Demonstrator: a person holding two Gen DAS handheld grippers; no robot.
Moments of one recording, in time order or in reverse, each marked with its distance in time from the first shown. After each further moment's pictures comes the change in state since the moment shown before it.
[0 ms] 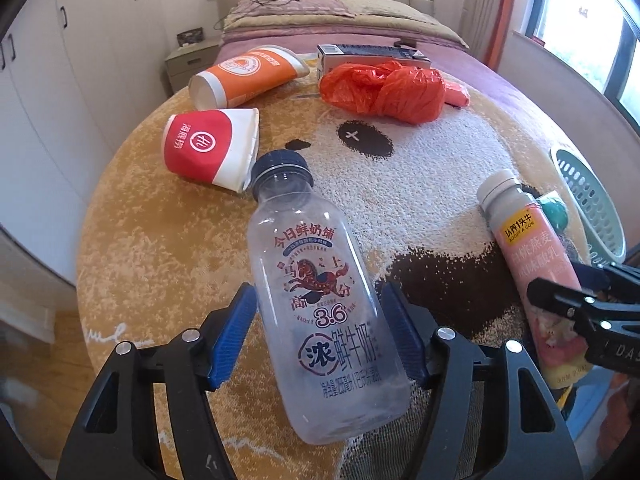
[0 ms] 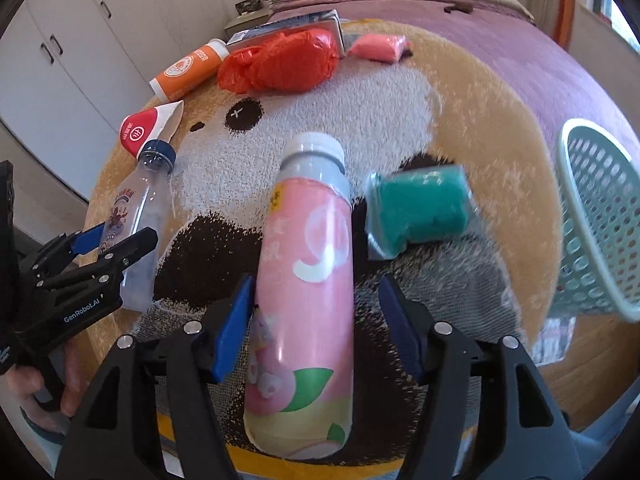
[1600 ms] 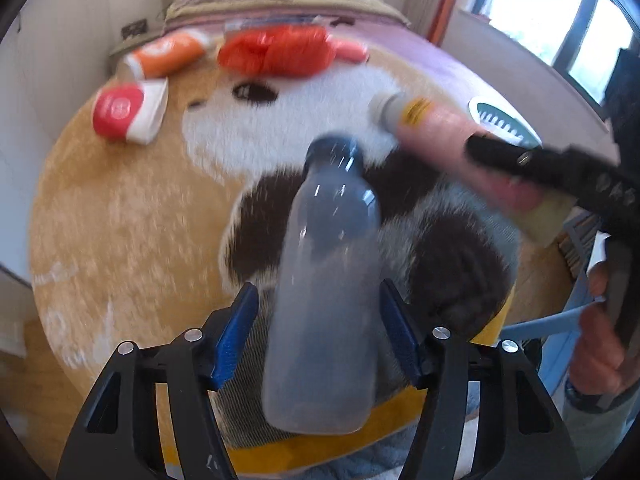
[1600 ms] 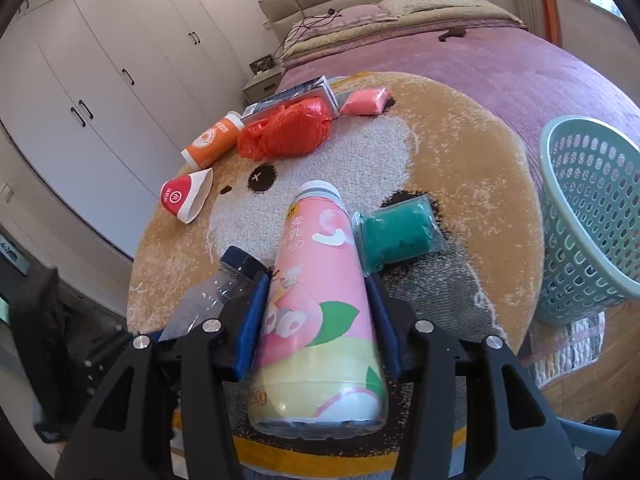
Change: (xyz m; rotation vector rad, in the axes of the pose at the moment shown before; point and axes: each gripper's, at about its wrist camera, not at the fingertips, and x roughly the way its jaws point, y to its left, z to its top) left arm -0.024 -0.048 -0.048 0.070 0.085 -0.201; right arm -0.056 -0.031 -0.012 0.057 -0.200 0.134
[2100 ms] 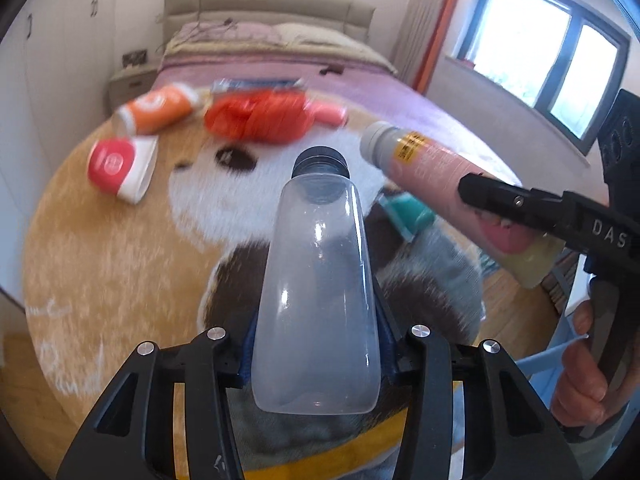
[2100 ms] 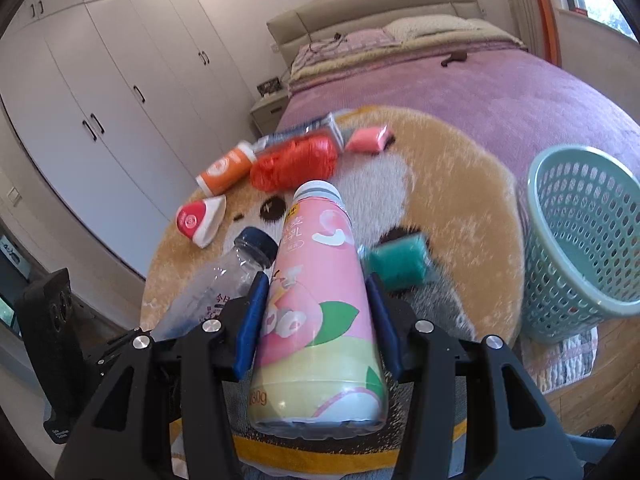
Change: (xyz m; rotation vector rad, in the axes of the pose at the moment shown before) left arm -0.030 -0.017 0.024 -0.003 -0.207 -0.069; right arm -0.038 -0.002 0.017 -0.003 -0.111 0.024
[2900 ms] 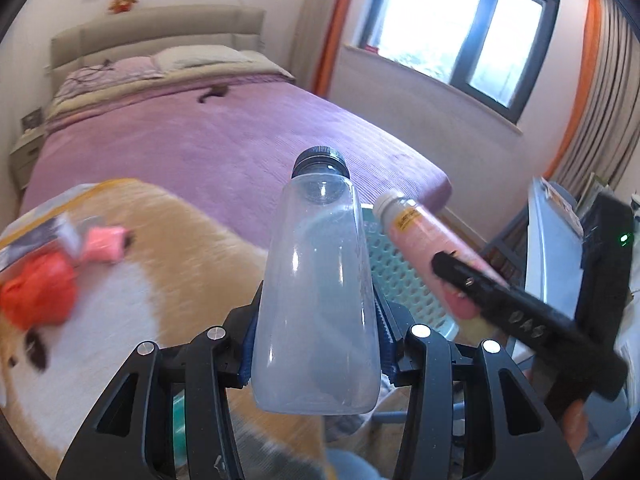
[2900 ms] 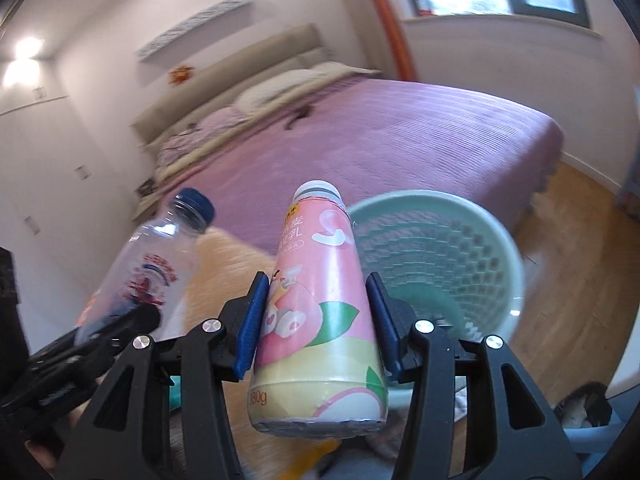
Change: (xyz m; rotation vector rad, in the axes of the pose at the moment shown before) left arm 0.126 -0.206 0.137 0.226 0.015 -0.247; right arm -0.065 -0.227 0.041 0.359 -0.211 -0.405
